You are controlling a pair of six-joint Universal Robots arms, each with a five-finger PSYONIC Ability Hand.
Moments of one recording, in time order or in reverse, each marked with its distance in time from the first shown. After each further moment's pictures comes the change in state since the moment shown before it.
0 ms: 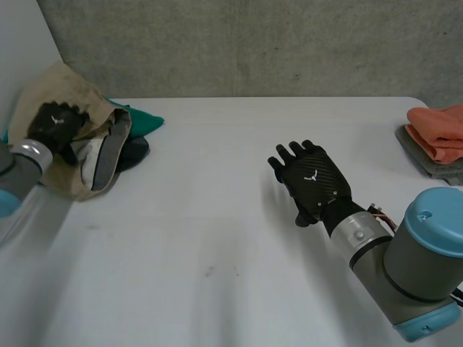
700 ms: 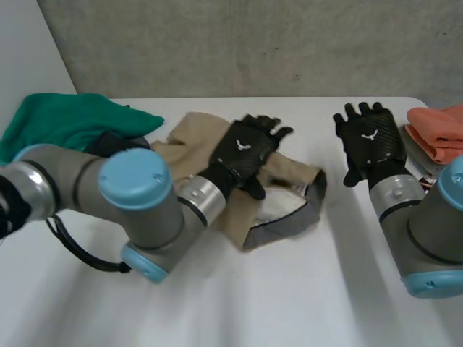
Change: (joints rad) left arm -0.744 0.211 -0.300 0.232 -0.118 -0.436; right arm -0.110 -0.018 -0.090 -0.002 0.221 0.021; left_hand -0.119 -0.069 -0.059 -0.065 -0.076; right_hand 0.000 0.000 0.000 0.000 0.000
